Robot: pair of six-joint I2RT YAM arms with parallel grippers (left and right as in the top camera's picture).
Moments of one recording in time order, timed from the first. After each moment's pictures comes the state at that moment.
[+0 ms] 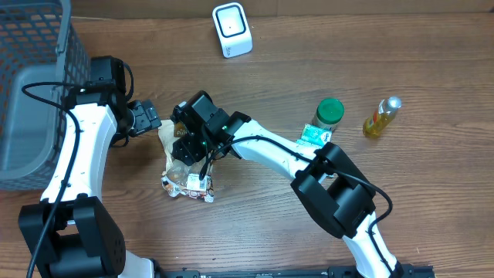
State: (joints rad) left arm 0.10 1.69 1.33 -0.98 -0.10 -0.35; right arm 0.84 2.23 1.65 -0.42 -0.30 0.17
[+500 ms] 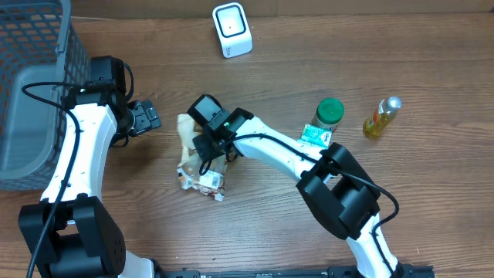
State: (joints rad) left arm 0.10 1.69 1.33 -0.98 -0.10 -0.35; right arm 0.82 2.20 1.66 -0.71 -0.01 0.36
